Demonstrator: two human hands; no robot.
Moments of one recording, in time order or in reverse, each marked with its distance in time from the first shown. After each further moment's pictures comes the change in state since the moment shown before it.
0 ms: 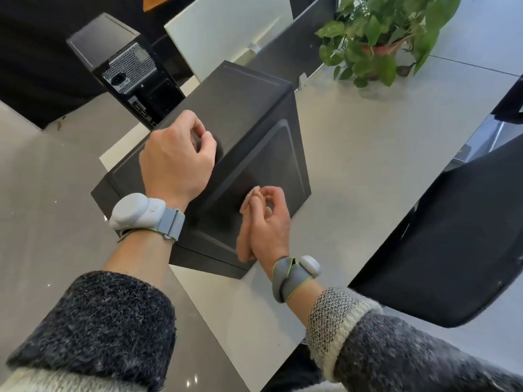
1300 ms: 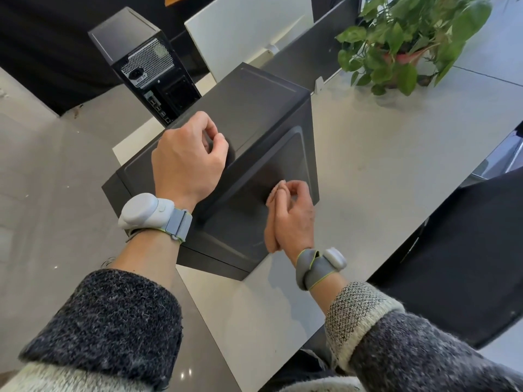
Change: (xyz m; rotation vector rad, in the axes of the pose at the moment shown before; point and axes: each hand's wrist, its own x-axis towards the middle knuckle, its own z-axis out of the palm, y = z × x) left_hand 0.004 -0.008 0.006 -0.026 0.009 -0.022; right_hand 0.045 0.006 -0.026 -0.173 -0.023 -0.035
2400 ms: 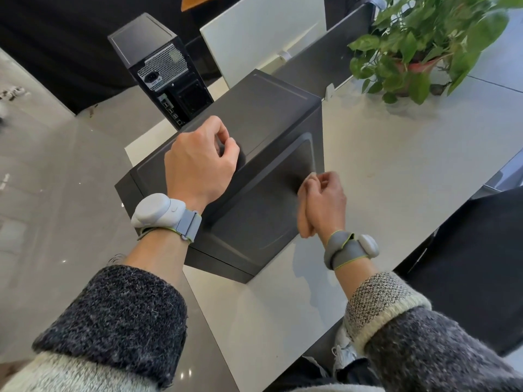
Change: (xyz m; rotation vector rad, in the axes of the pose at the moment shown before) left_hand 0.000 -0.003 0.004 0.012 -0.008 -0.007; right_hand 0.055 -0.004 -0.033 -0.129 0.001 0.092
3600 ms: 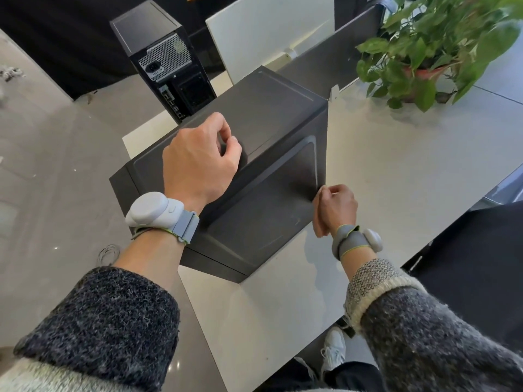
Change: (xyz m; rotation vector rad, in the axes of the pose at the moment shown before) left_hand 0.000 0.006 -0.004 0.005 -0.015 -0.014; right_hand 0.047 0.042 -0.007 -0.177 0.014 0.153
